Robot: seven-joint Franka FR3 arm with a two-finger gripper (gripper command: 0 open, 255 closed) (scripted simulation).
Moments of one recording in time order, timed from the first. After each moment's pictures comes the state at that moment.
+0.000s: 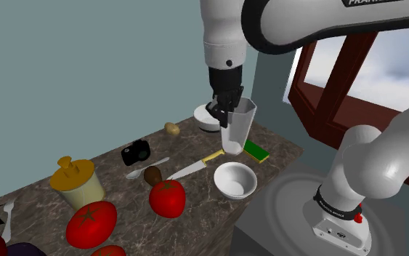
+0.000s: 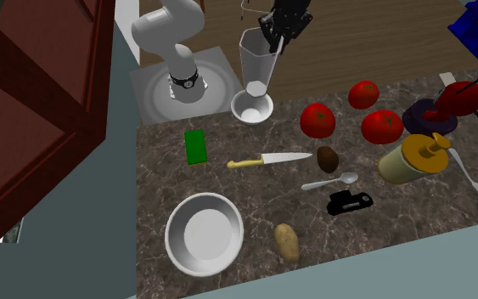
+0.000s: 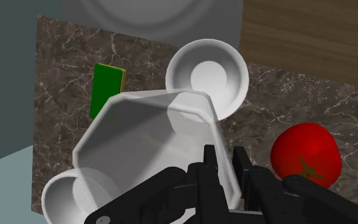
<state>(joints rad) 0.18 -0.44 0.35 -2.08 0.05 1.60 0.50</state>
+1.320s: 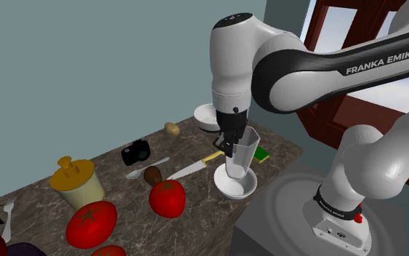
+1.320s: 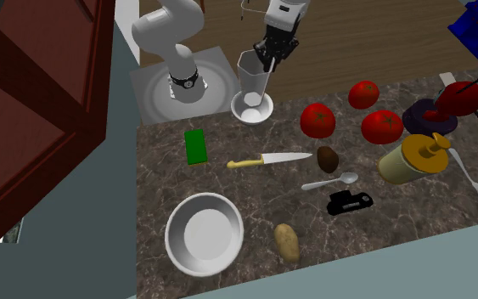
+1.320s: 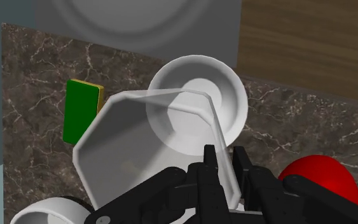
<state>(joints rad) 0.22 -0.51 0.40 -2.36 0.10 1.80 0.54</state>
